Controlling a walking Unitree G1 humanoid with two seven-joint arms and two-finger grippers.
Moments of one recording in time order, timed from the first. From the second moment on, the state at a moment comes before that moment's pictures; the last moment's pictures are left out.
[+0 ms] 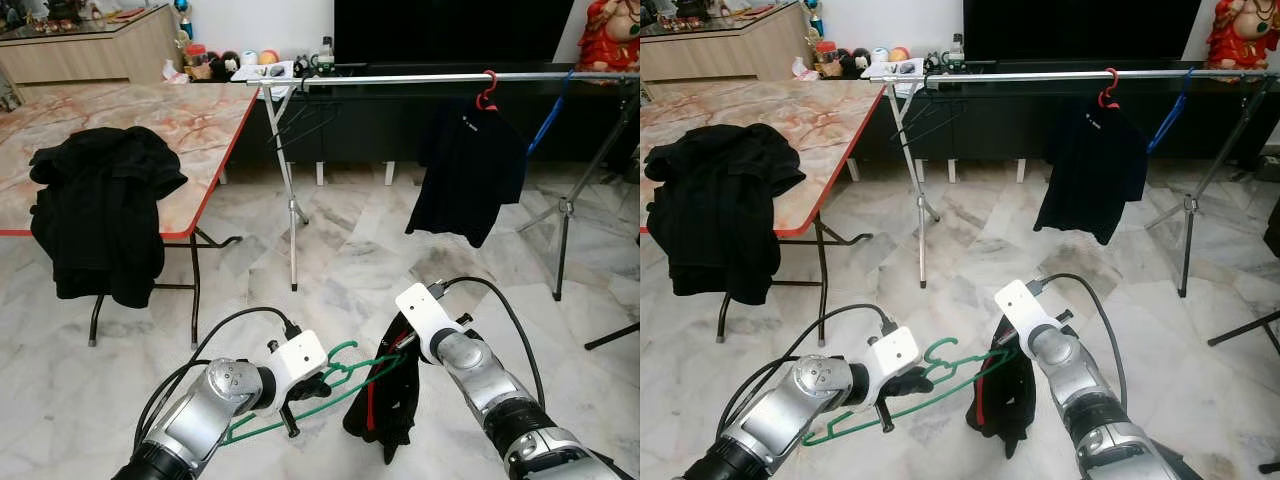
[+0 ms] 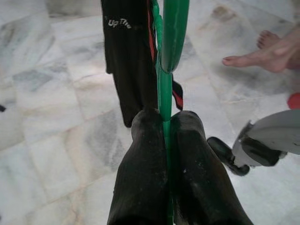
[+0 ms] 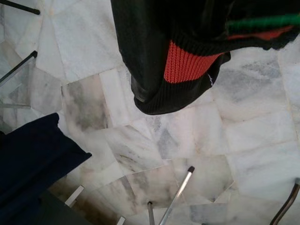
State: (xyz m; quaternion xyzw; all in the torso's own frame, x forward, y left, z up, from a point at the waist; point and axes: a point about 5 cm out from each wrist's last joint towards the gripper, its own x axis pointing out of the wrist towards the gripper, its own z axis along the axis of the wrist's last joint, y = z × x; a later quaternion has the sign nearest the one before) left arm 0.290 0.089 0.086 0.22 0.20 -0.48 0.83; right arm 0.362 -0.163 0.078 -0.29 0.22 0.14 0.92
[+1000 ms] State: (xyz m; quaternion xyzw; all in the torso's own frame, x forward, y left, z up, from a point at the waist) left arm 0.291 0.089 0.085 0.22 0.20 -0.46 0.84; right arm 0.361 -0.161 0.077 -0.29 0.22 0.14 0.92
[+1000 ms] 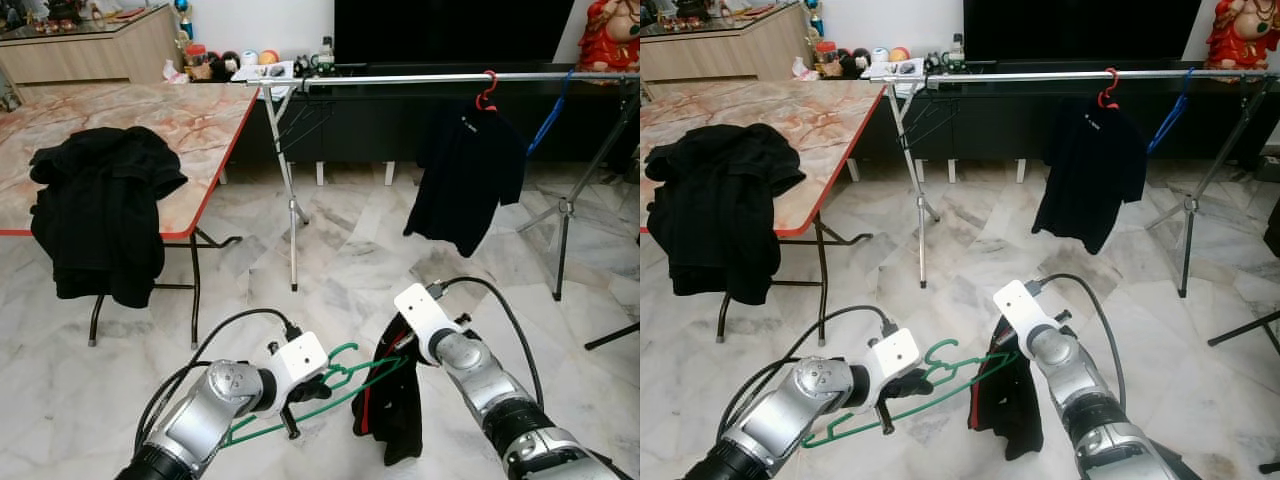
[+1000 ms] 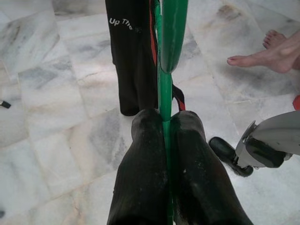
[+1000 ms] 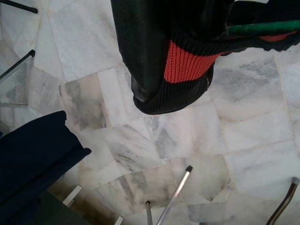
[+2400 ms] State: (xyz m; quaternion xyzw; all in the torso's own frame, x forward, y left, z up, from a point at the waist) left arm 0.310 0.080 0.099 0.15 0.17 -0.40 0.89; right arm 0.362 -0.155 0.079 -0.23 0.20 0.11 0.95
